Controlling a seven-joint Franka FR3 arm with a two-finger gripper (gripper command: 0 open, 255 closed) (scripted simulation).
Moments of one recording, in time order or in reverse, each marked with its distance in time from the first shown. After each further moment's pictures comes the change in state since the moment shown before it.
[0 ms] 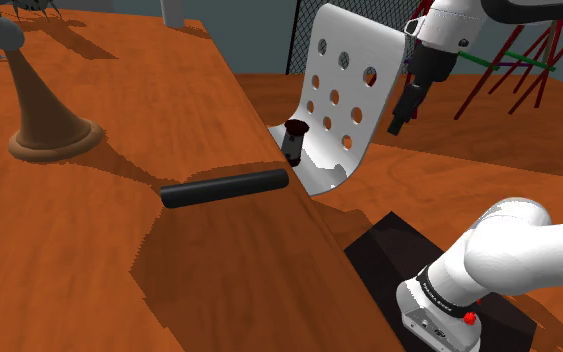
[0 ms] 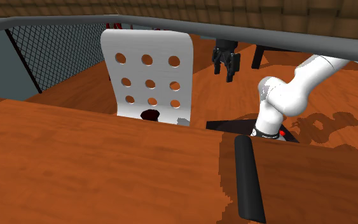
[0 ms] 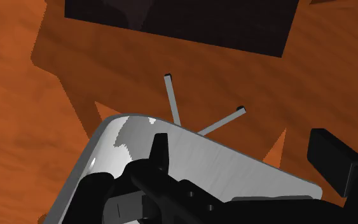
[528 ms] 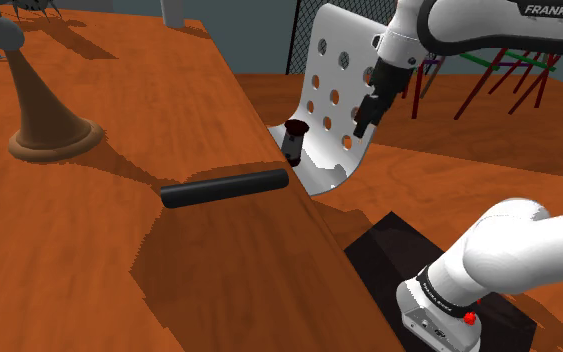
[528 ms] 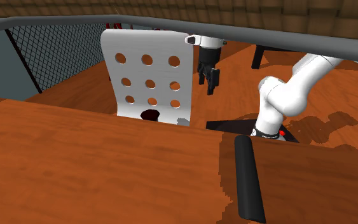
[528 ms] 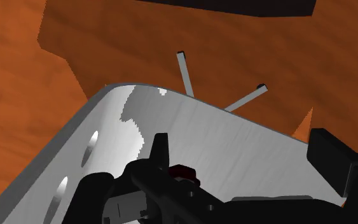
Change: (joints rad) arm -0.022 0.151 0.050 -0.029 -0.020 0.220 0.063
